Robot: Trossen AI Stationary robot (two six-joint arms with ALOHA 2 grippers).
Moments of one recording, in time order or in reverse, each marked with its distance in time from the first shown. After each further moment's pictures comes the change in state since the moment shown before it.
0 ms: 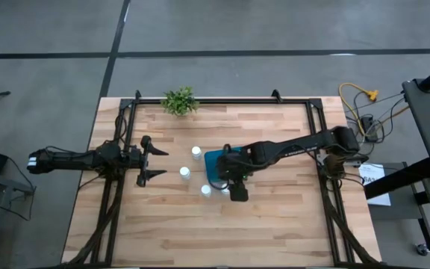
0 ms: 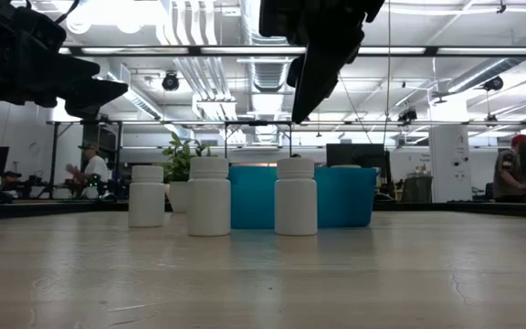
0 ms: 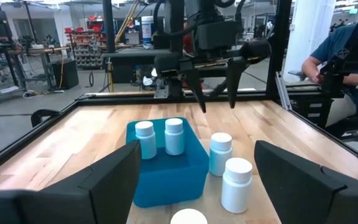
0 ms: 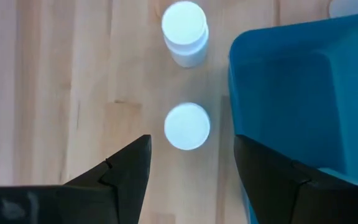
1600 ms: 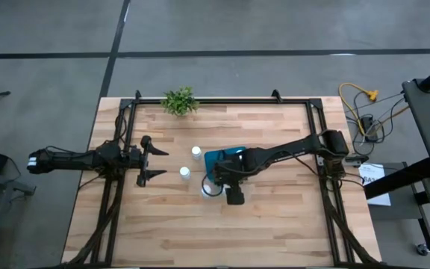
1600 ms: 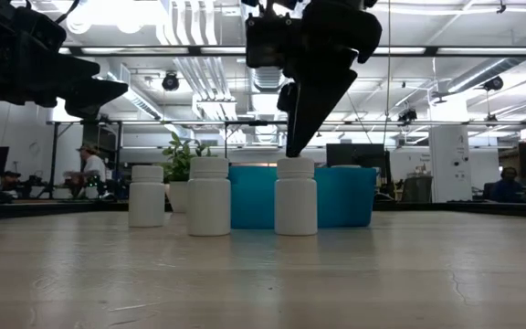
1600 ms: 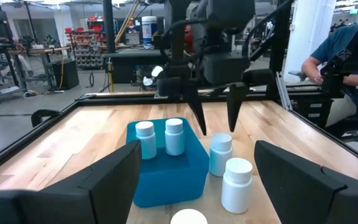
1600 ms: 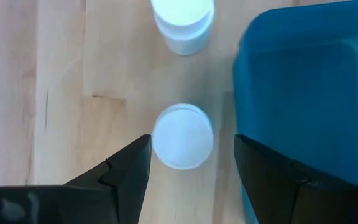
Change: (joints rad) left arm 0.000 0.000 0.000 0.000 0.000 0.000; right arm 0.012 0.107 0.023 0.010 0.033 -0.027
